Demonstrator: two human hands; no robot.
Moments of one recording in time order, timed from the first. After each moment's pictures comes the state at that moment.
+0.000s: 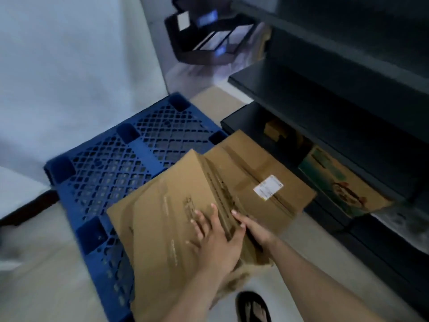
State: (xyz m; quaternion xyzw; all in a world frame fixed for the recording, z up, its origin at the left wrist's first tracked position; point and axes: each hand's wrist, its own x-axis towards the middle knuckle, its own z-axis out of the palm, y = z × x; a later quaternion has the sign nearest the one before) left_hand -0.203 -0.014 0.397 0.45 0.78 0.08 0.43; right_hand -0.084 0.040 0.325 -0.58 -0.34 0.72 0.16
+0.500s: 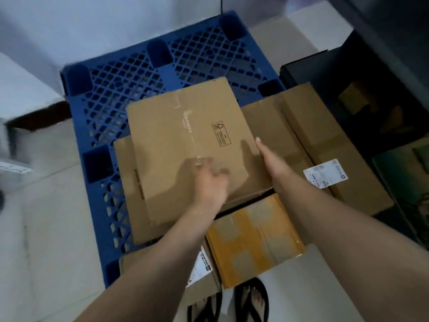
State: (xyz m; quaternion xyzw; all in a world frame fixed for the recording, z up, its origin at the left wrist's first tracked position) left_hand -0.291 0.076 0.233 0.13 0.80 0.34 0.47; right_hand -0.175 0.191 0.174 -0.62 -0.39 0.67 0.08
